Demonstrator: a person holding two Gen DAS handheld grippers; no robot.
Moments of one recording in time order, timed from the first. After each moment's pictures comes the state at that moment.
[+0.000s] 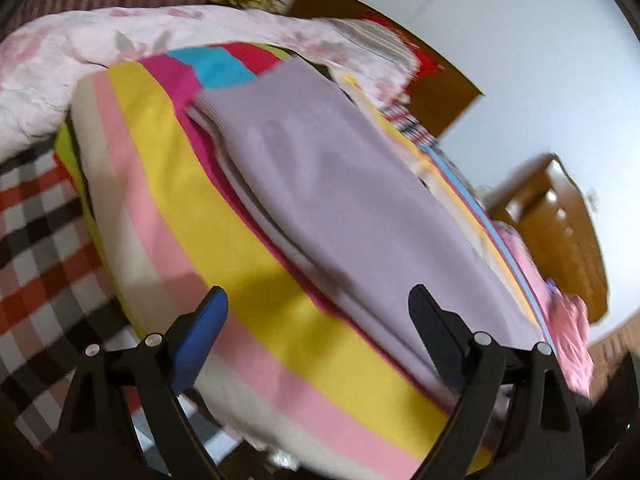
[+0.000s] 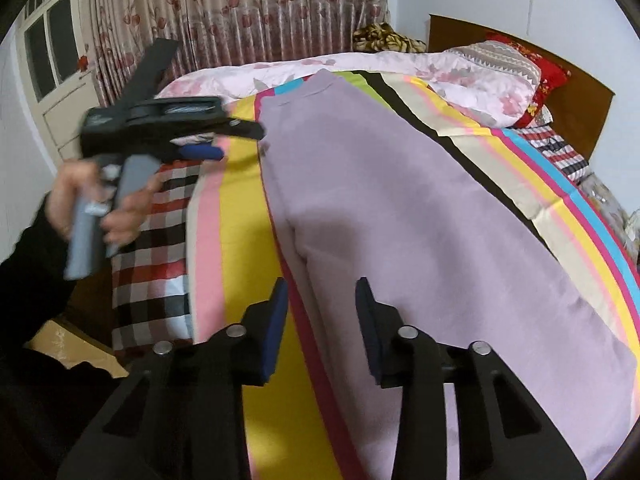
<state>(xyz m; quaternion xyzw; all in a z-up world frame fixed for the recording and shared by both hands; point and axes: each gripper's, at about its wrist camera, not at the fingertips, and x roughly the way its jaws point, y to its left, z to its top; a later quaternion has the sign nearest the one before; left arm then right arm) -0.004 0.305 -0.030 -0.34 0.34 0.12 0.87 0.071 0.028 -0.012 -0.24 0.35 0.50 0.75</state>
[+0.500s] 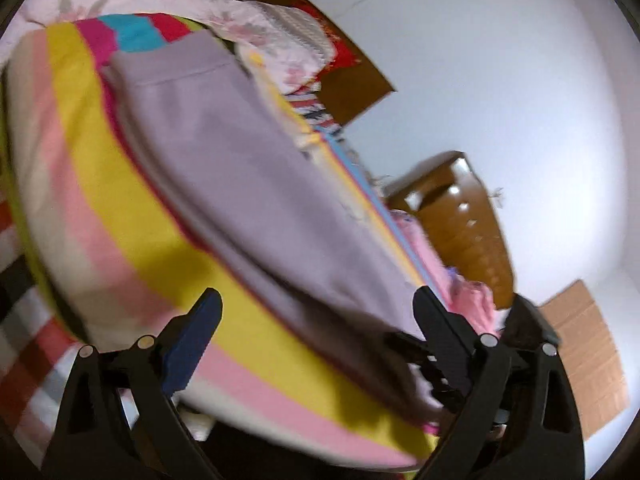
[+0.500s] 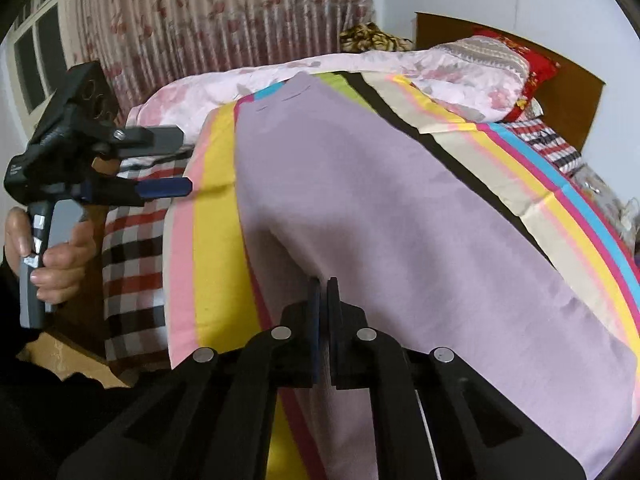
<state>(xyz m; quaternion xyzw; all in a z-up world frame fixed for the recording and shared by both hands) -0.019 0.260 -0.018 -0.42 0.28 -0.06 0.86 0.092 0.013 -0.009 -0.19 0.36 0.50 0.76</state>
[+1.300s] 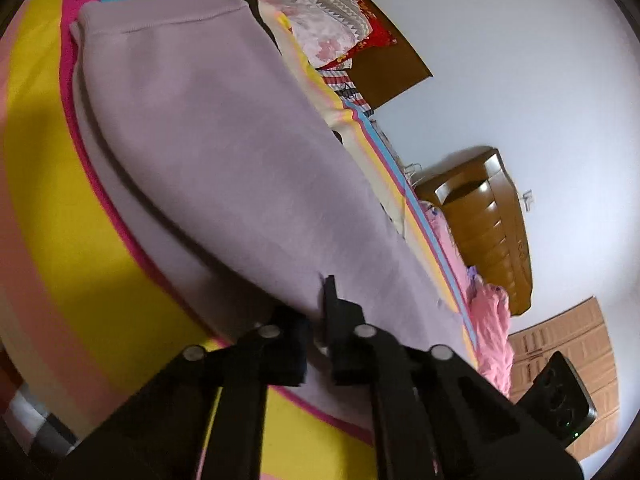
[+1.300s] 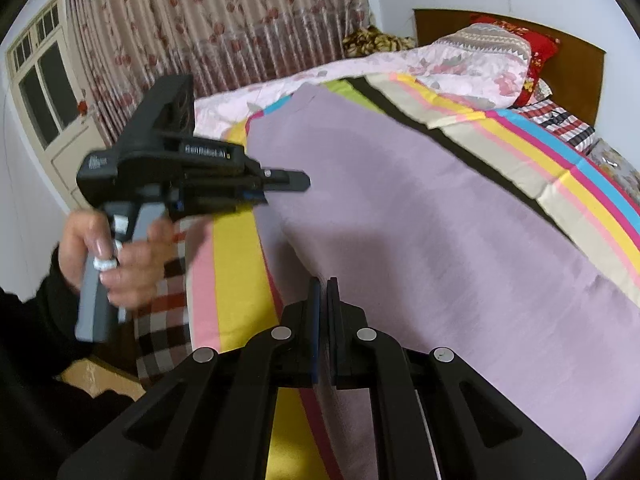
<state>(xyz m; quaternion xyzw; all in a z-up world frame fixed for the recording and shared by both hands) 0.049 0.266 -0.047 -0.43 0.34 0.00 0.83 0.080 0.010 -0.015 -0.16 0.37 0.52 0.75</state>
